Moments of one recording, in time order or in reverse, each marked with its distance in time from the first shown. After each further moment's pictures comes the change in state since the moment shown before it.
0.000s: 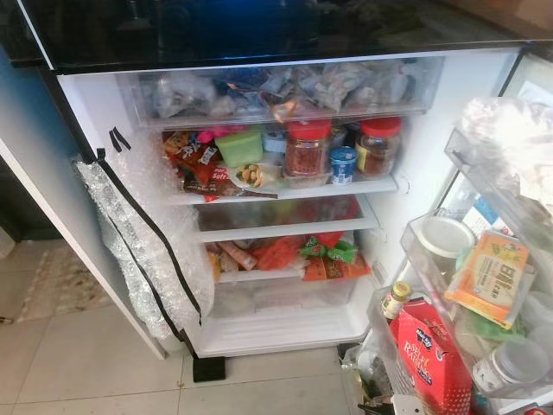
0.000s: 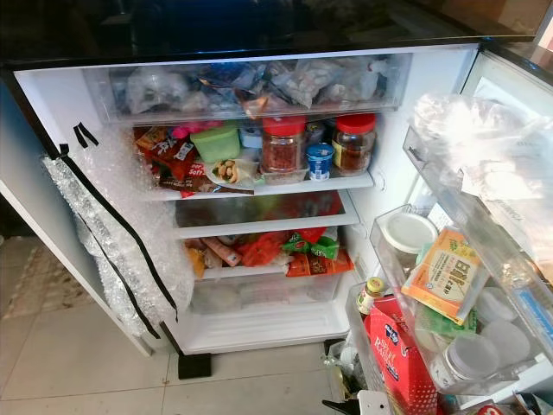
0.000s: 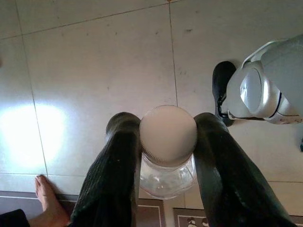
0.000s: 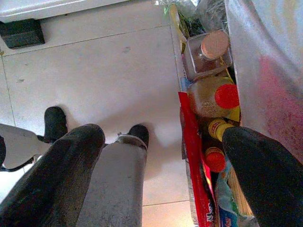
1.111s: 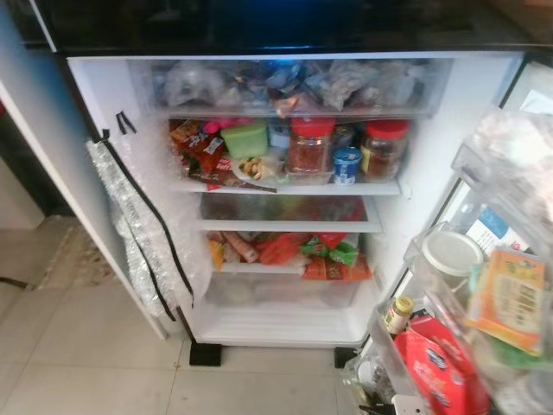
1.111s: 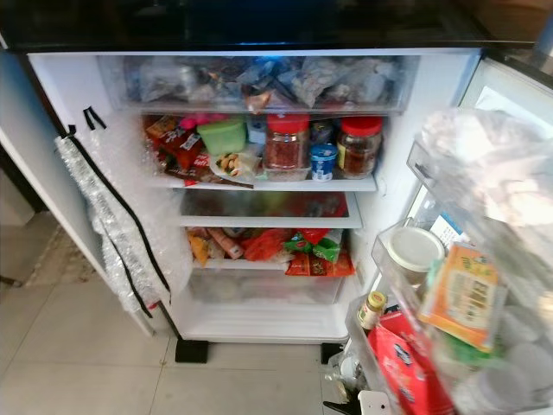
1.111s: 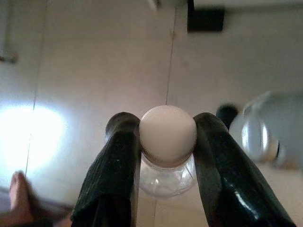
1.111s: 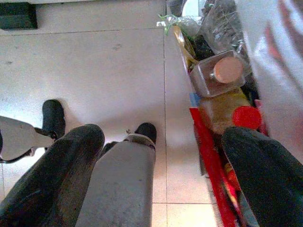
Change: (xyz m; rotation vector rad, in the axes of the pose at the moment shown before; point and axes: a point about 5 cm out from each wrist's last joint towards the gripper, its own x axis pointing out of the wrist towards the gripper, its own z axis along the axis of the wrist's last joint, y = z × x) left arm -0.001 0.002 0.029 -0.062 -0.239 0.070; right arm -0.001 -0.004 -0.001 -0.010 0.007 0.006
